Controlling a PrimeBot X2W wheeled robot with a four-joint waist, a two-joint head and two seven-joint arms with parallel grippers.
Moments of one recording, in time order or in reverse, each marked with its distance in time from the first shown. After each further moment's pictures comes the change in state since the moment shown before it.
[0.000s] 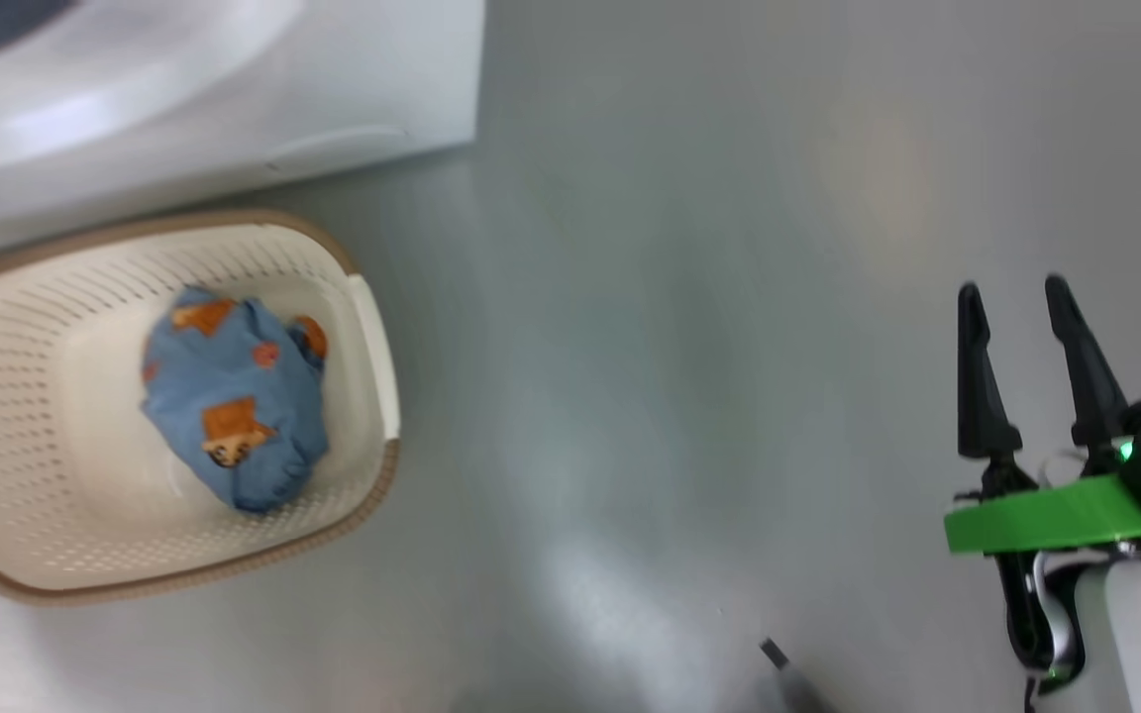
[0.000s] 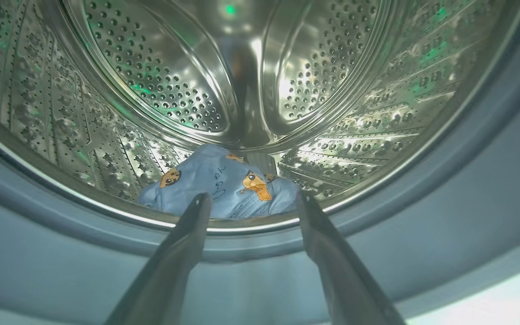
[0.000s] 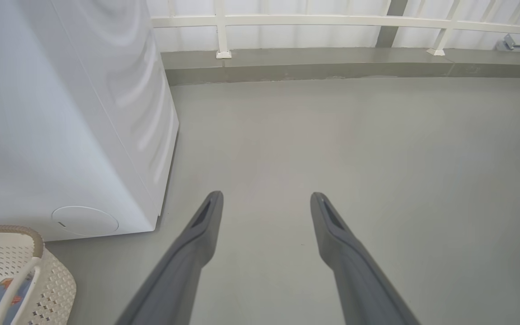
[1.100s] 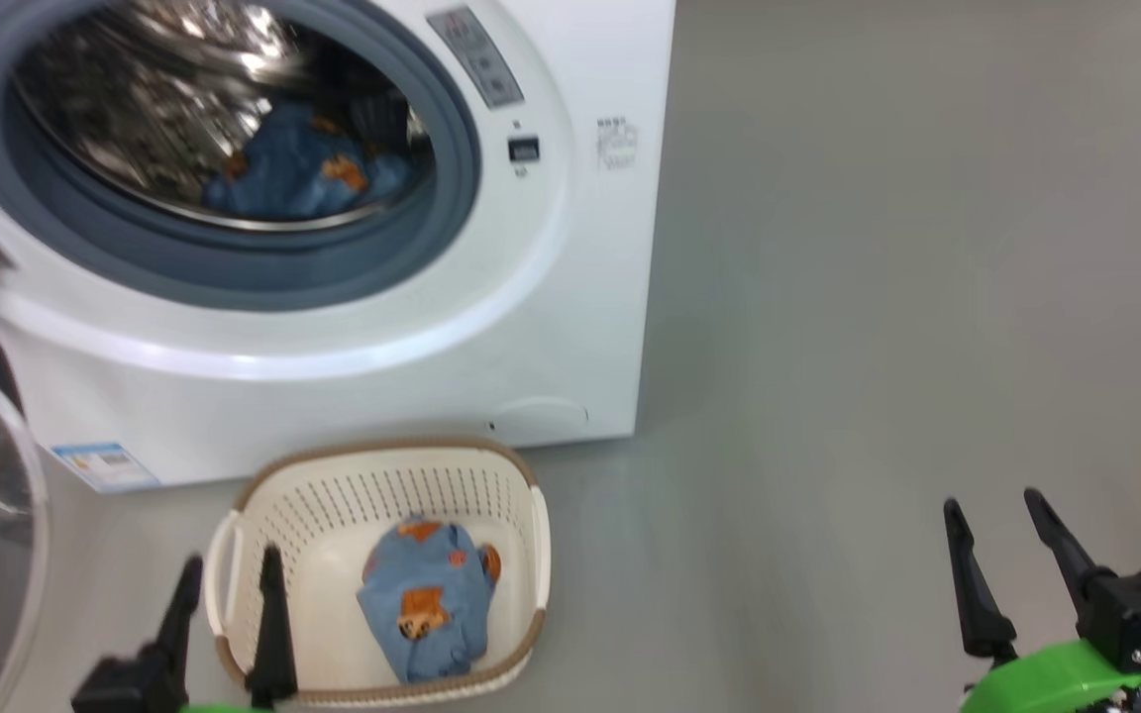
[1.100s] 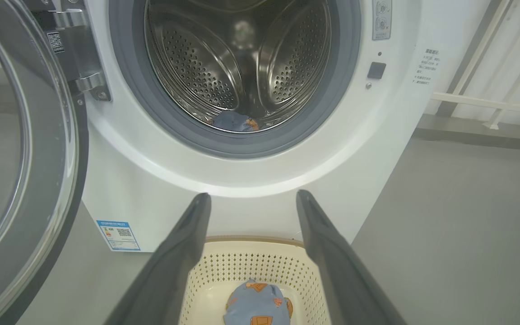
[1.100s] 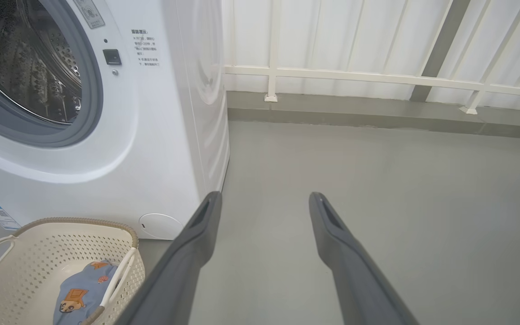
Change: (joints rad) left arm 1.072 -0.263 -0.034 -0.586 0.103 0.109 -0.037; right arm 0.328 -0.007 -0.019 -0.097 -0.102 0.000 0.180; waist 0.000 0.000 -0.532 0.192
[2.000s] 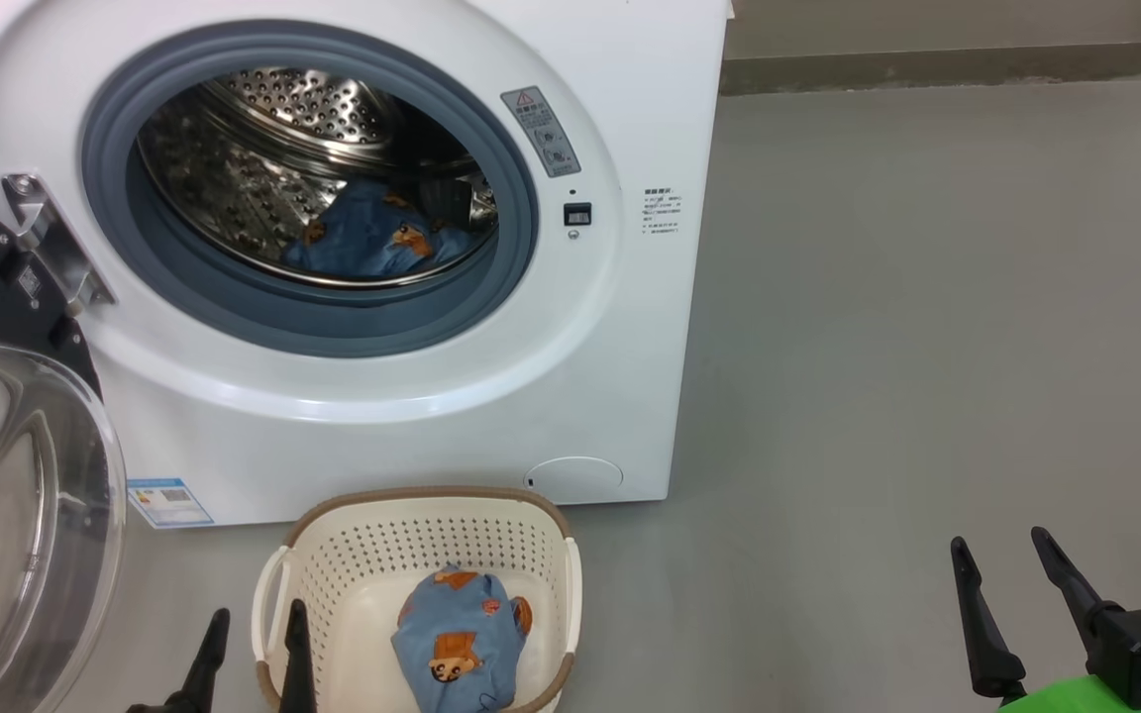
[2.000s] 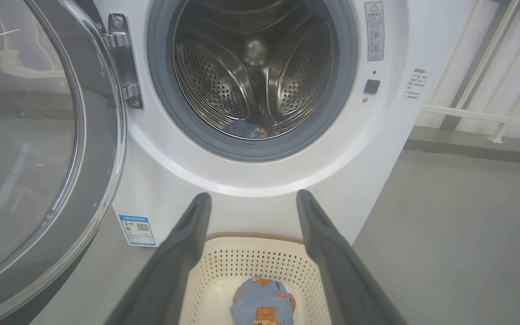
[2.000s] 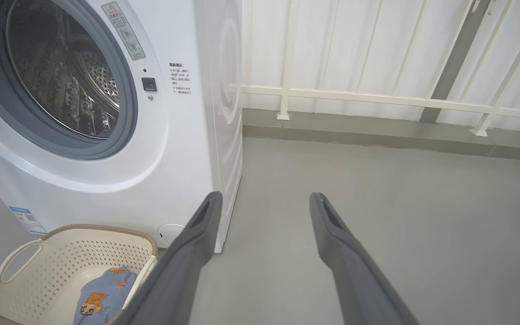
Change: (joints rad) left arm 0.089 -0.005 -0.033 -0.031 0.003 0.011 0.002; right arm 0.082 0.004 -0.008 -0.067 0.001 0.000 0.042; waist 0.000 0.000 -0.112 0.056
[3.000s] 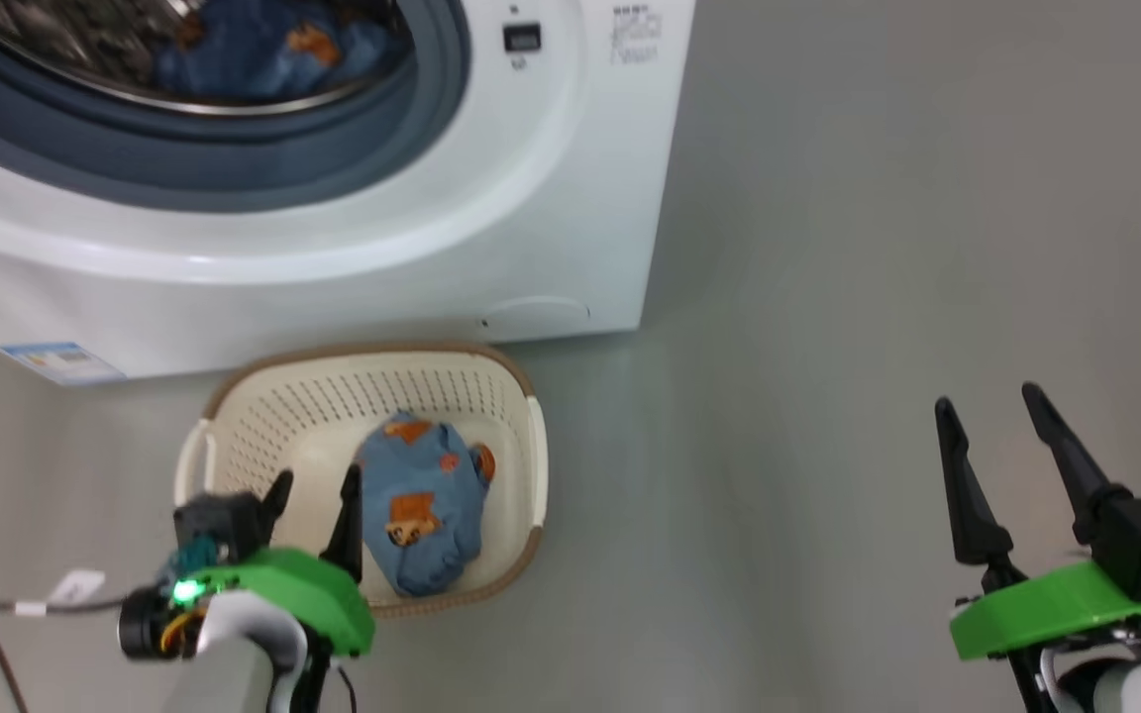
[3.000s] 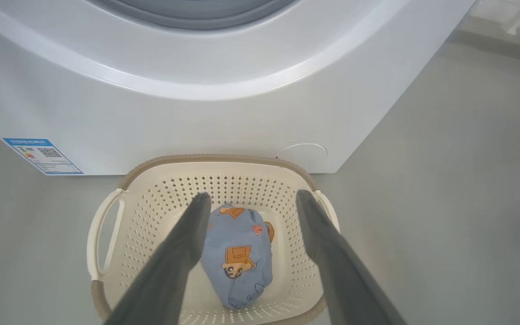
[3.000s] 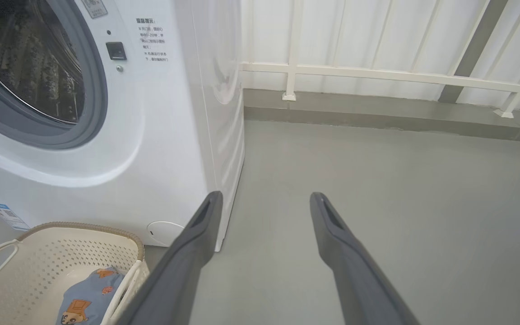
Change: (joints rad) left arm -0.452 -0.040 -0.072 0.489 -0.047 -0.128 0.095; right arm -0.180 -0.017 0.039 -0.031 0.008 0.000 -0.023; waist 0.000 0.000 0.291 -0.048
